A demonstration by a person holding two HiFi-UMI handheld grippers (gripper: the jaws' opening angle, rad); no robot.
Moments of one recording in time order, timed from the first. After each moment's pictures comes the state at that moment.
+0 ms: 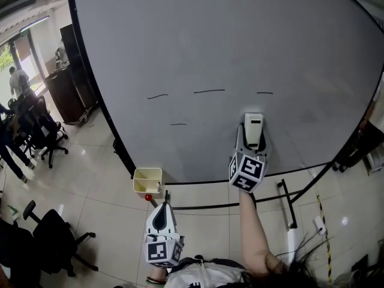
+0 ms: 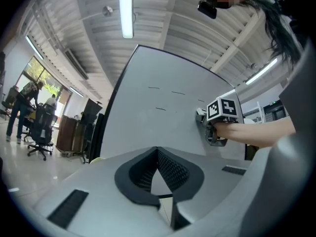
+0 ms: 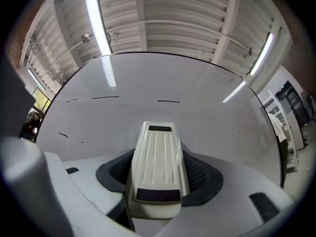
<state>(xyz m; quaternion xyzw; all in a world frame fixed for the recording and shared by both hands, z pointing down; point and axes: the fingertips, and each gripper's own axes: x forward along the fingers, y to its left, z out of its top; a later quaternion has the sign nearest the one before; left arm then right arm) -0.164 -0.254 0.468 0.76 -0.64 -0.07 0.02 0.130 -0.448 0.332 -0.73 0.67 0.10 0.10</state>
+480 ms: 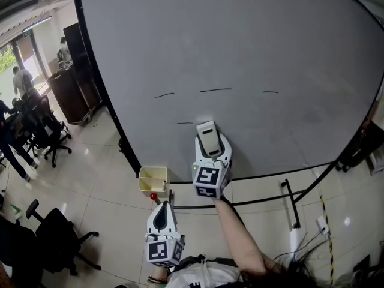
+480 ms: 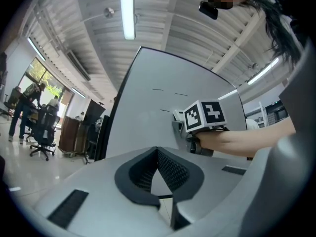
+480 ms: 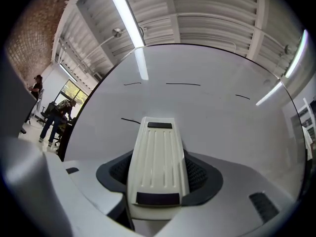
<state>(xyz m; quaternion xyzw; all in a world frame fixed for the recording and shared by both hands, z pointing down) -0.180 -0.250 0.466 0.75 -0.65 -0.07 0.03 -0.039 -0.449 0.362 -0.63 0.76 0.14 0.00</state>
